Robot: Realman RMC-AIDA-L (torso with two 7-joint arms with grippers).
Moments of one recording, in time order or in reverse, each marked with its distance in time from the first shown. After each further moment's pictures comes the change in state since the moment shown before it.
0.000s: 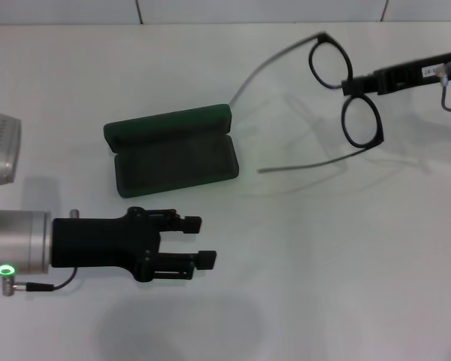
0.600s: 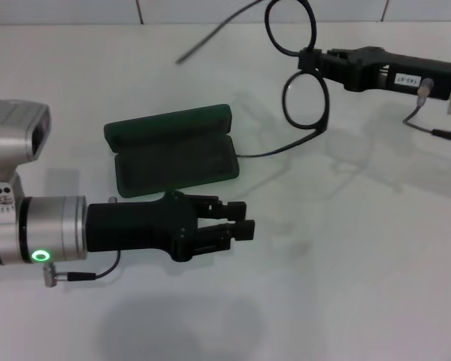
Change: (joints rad) left arm -0.085 -0.004 0.002 -0.175 -0.124 0.026 -0.003; right arm -0.062 0.043 -0.004 0.328 0.584 -0.038 -0.603
